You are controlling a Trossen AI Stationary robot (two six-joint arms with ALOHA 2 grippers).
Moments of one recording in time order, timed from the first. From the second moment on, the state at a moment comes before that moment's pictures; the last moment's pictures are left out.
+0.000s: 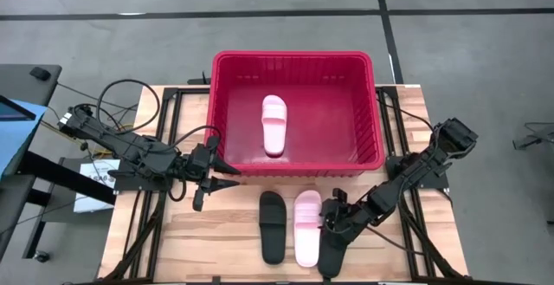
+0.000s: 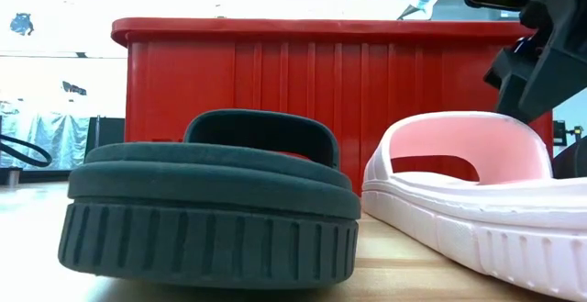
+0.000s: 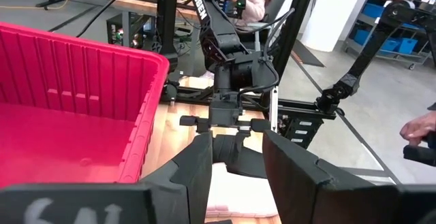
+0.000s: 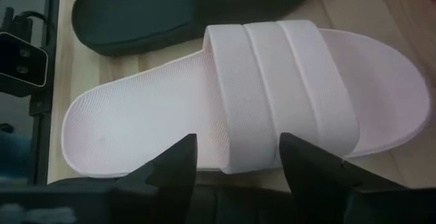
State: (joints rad) left arm -0.44 1.00 0.99 -0.17 -0.31 -0.27; right arm 0.67 1.58 0.82 -0.21 0.34 0.78
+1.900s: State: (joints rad) left arm -0.44 1.00 0.99 -0.19 -0.31 -0.28; right arm 0.66 1.80 1.00 -0.26 0.33 0.79
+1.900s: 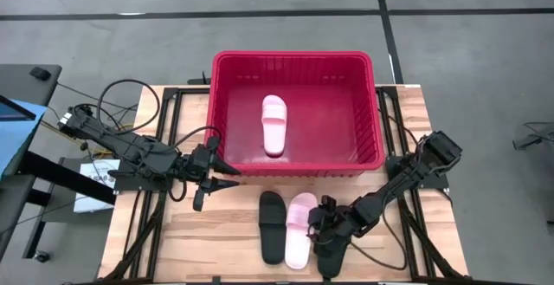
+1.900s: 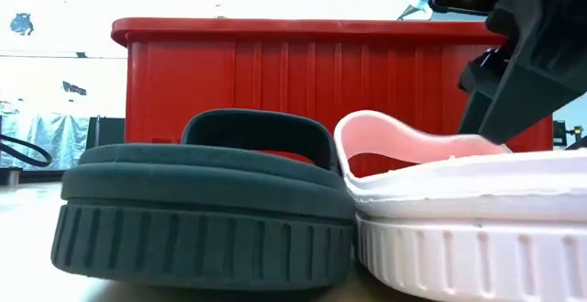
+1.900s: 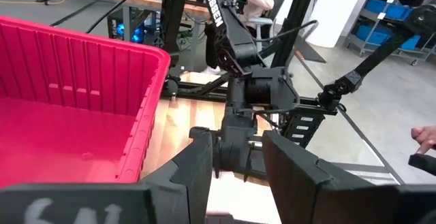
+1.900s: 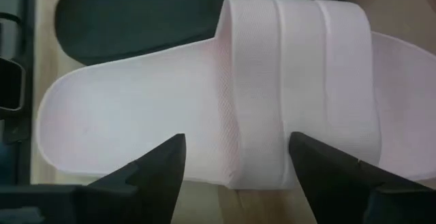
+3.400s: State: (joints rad) left arm -0.46 1.00 0.99 -0.20 -0.29 -0.31; right arm 0.63 1.86 1.14 -0.58 0.39 0.90
